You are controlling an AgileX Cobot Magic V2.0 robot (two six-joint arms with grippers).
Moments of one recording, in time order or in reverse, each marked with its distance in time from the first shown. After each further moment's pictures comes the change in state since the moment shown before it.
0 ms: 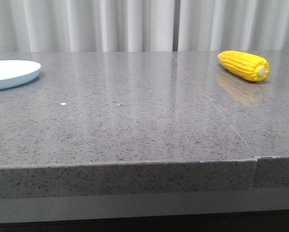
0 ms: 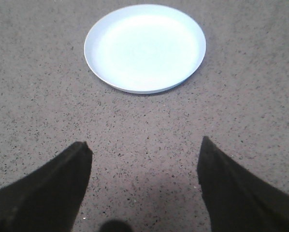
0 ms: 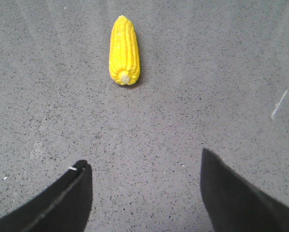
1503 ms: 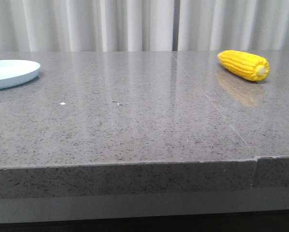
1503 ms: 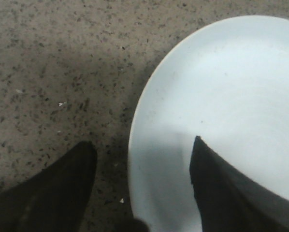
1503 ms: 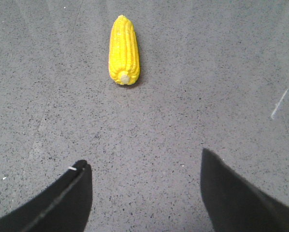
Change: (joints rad) left arm 0.246 1.052 -0.611 -0.366 -0.069 0.231; right arm 0.000 0.000 0.000 0.000 0.000 -0.002
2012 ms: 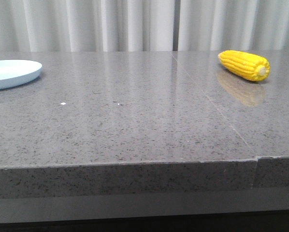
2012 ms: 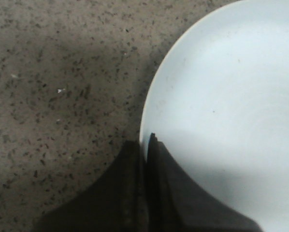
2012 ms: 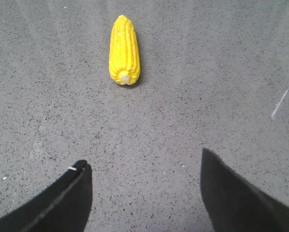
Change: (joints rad) left arm -0.002 0.013 -0.002 -0.002 0.026 0.000; right arm 0.000 0.000 0.000 0.000 0.000 0.000
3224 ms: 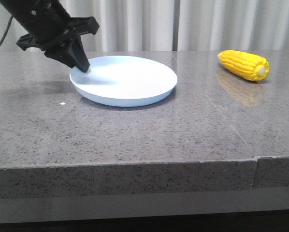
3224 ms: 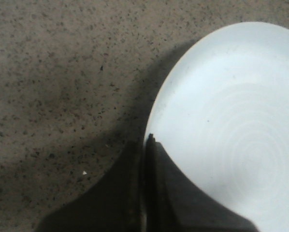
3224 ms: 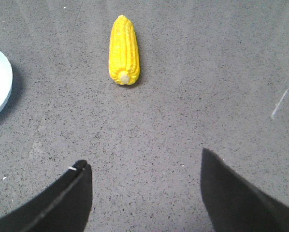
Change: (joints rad) left arm -0.564 -0.023 -0.015 -0.073 -0.028 0.000; right arm 0.000 0.000 0.000 0.000 0.000 0.000
